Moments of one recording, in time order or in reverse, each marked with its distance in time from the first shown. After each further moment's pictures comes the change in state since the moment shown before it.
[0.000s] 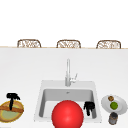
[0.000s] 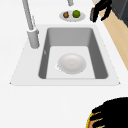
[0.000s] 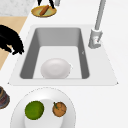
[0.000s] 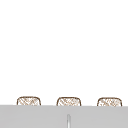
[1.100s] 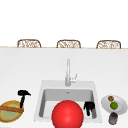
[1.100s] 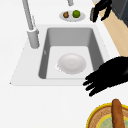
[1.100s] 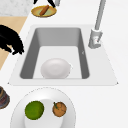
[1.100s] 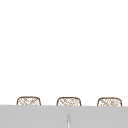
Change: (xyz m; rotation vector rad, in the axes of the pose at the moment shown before) left hand 0.019 0.026 -0.110 -0.023 0.013 0.022; right hand 0.000 0.000 0.000 0.000 0.000 0.000
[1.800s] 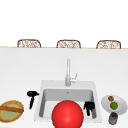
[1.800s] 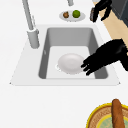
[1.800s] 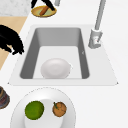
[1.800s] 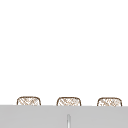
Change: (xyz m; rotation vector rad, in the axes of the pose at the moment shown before) left hand 0.000 -0.007 -0.084 -0.014 0.012 -0.063; right hand 0.000 0.000 0.000 0.000 0.000 0.000
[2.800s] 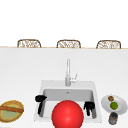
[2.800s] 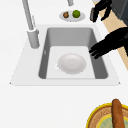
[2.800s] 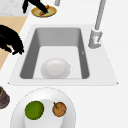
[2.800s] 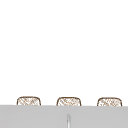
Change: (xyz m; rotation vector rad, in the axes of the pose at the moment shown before) left hand 0.037 -0.037 -0.083 -0.013 0.013 -0.108; right hand 0.000 0.000 0.000 0.000 0.000 0.000
